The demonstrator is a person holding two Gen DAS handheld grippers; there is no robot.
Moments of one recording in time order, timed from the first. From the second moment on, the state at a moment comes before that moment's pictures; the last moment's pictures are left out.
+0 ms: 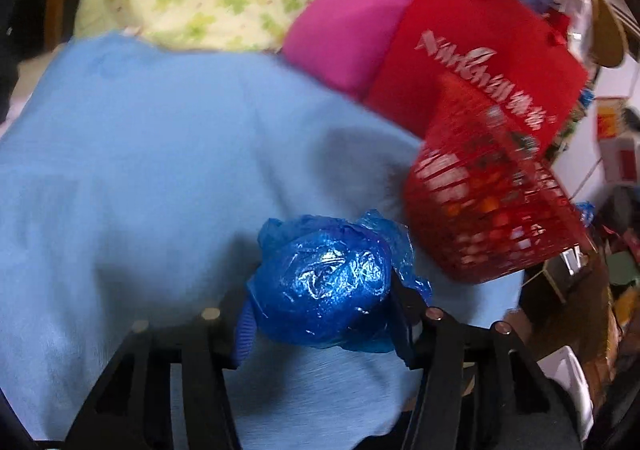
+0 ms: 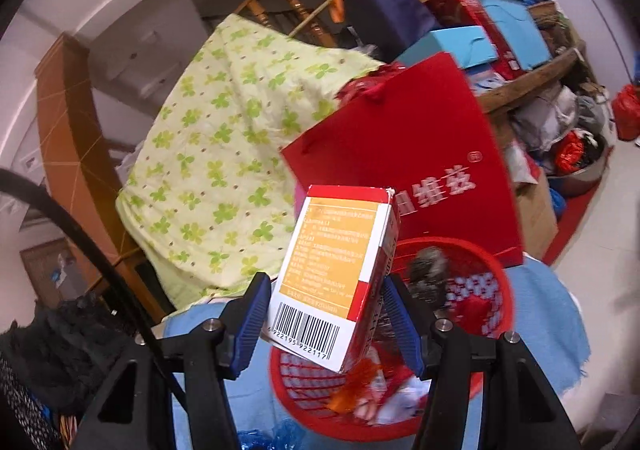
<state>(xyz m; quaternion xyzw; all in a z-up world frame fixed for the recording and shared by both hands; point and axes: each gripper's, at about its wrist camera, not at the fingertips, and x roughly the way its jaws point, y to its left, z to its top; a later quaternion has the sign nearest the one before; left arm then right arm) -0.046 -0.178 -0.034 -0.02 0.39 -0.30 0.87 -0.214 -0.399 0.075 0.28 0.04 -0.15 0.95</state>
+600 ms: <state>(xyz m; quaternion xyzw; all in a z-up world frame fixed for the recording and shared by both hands) -0.061 -0.300 0.088 0.07 0.28 -0.40 0.87 -0.222 -0.464 0.042 0.39 0.09 -0.15 0.90</state>
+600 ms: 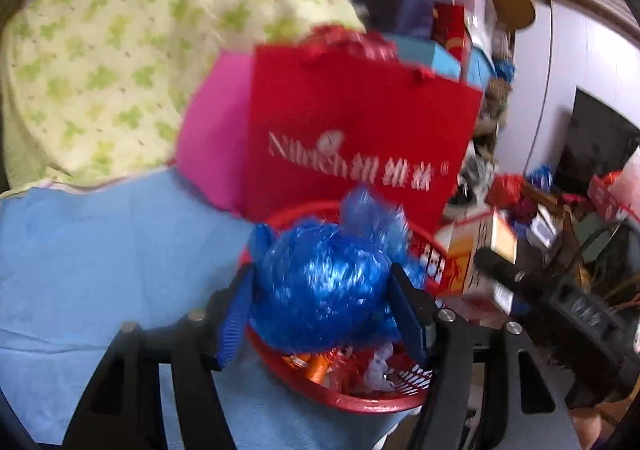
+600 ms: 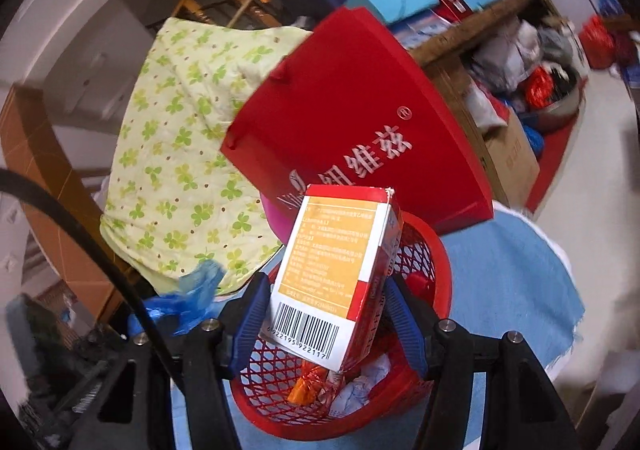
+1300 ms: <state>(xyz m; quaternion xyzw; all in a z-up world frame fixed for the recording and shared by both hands) -0.078 -0.144 0.079 0.12 0.30 -0.17 0.93 -0.209 -0.368 0.076 0.27 0.06 -0.08 0.96</state>
